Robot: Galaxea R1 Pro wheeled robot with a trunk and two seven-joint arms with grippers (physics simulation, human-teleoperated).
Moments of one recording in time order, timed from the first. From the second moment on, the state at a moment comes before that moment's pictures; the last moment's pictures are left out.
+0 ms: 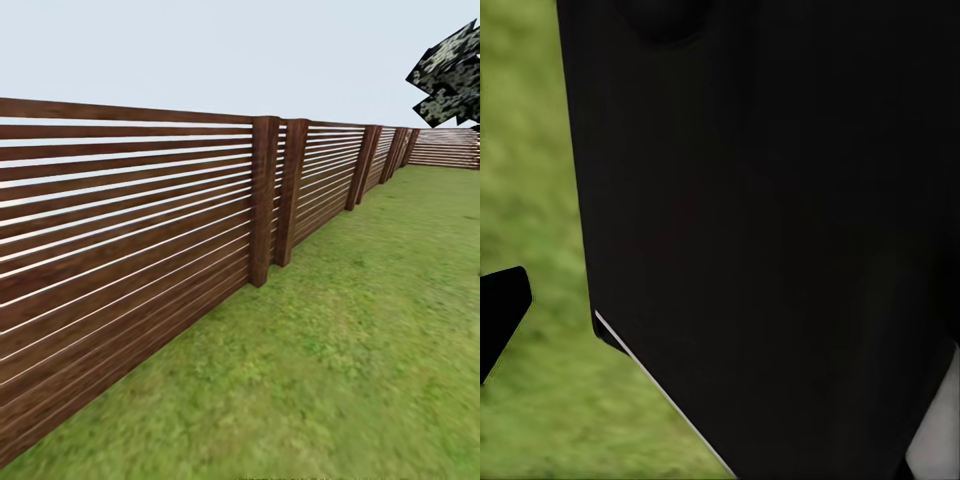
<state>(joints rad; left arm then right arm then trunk) 0.01 -0.02 0.01 -0.03 0.03 0.00 -0.01 -0.11 -0.02 -0.06 -0.09 -0.02 -0.04 -0.10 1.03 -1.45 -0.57</state>
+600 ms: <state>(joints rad) 0.01 -0.02 0.01 -0.03 0.03 0.00 -0.01 -0.11 -0.02 -0.06 -0.09 -0.02 -0.04 -0.10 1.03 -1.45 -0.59</state>
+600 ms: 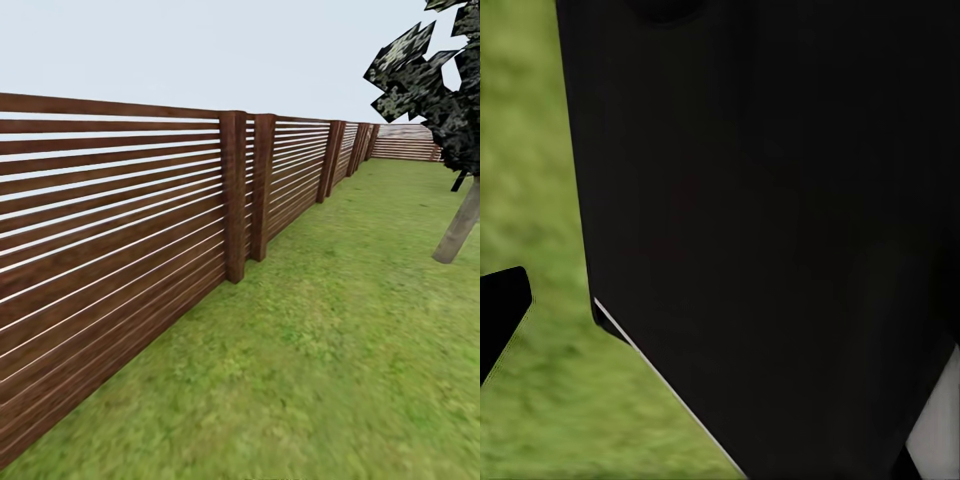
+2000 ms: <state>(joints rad) 0.01 -0.02 0.01 -0.03 0.03 0.00 -0.01 -0.11 -0.01 -0.06 -0.09 -0.02 -0.11 -0.12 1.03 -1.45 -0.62</state>
